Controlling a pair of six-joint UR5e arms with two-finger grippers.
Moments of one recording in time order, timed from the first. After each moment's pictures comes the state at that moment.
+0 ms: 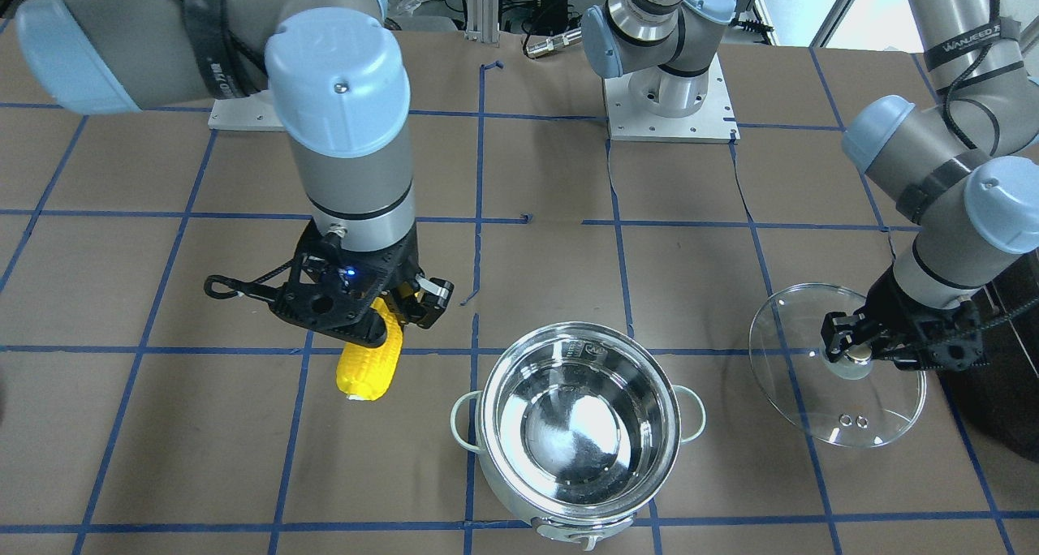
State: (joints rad) left arm -1.16 -1.88 -1.79 -0.93 1.60 0.37; right arm 1.85 -1.15 1.22 -1.70 -1.64 0.57
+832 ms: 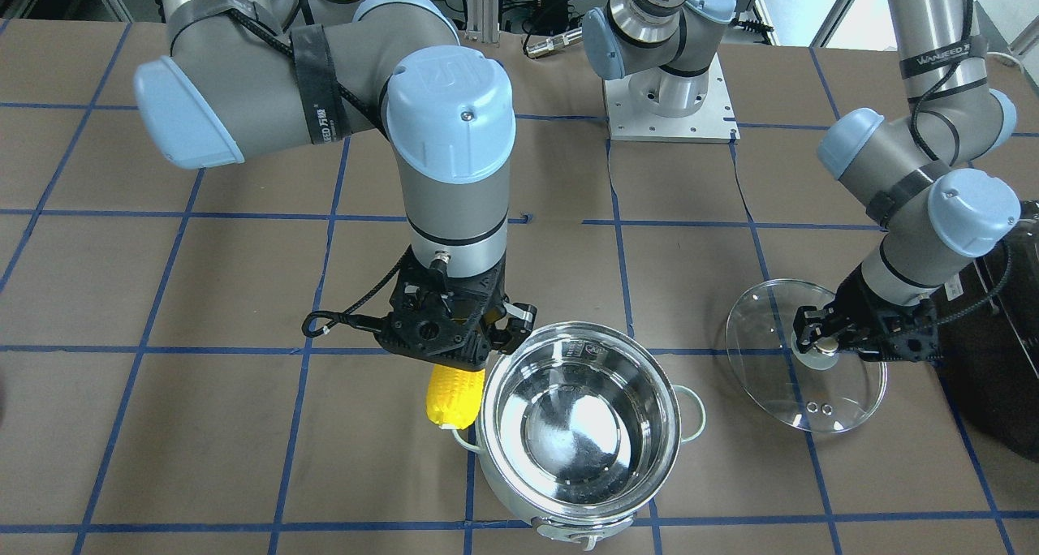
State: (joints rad) left arm -1.15 -1.89 -1.88 -0.87 1.57 0.40; right arm 1.94 -1.04 1.15 -1.82 -1.61 0.61
